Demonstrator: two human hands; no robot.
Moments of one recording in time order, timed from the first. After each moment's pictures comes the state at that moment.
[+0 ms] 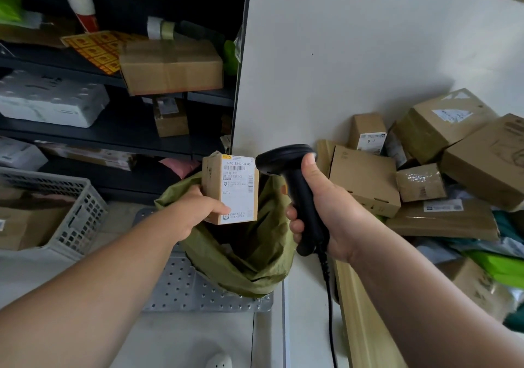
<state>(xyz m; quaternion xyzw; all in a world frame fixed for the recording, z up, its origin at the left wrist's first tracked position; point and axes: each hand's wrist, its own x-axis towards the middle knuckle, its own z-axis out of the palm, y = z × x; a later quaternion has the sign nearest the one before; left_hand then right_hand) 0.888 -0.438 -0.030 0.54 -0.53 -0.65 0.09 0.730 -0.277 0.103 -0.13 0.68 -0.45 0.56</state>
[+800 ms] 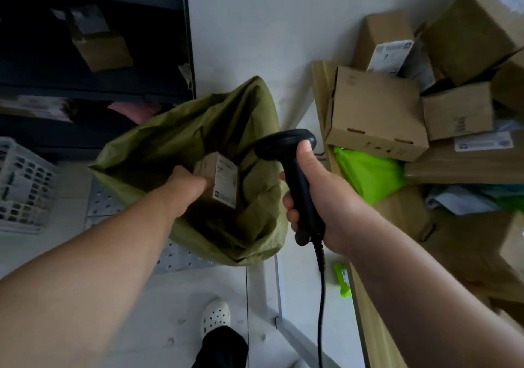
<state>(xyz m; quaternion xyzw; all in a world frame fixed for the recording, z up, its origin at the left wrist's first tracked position) 0.810 -0.457 -0.170 0.65 -0.53 -0.54 -0.05 0.687 -0.285 -0.020 -0.06 0.72 -0.42 0.55</state>
